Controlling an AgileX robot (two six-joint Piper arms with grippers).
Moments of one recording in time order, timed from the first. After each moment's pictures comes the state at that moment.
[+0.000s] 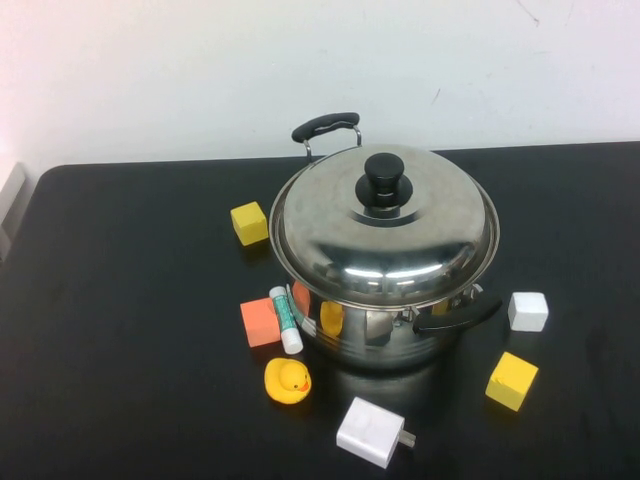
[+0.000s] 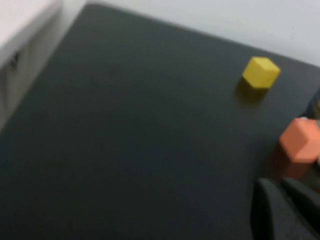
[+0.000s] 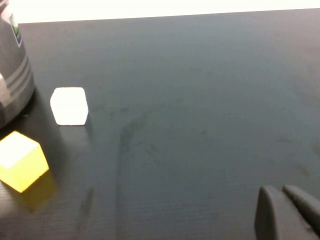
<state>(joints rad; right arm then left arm) -0.05 -0.01 0.02 -0.02 0.42 0.03 -0.04 -0.01 0.02 -0.05 0.31 -0.33</state>
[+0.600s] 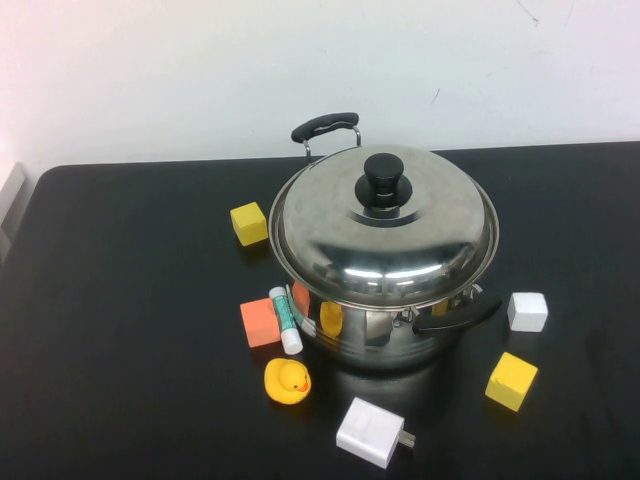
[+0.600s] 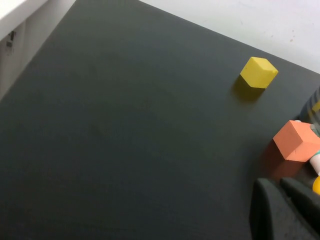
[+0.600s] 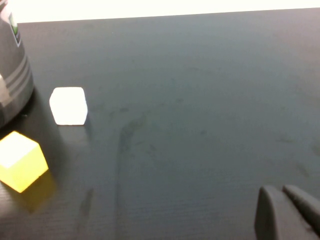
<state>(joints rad) -0.05 -0.01 0.02 -0.02 0.42 0.03 -0.04 -0.01 0.02 -0.06 0.34 -0.38</state>
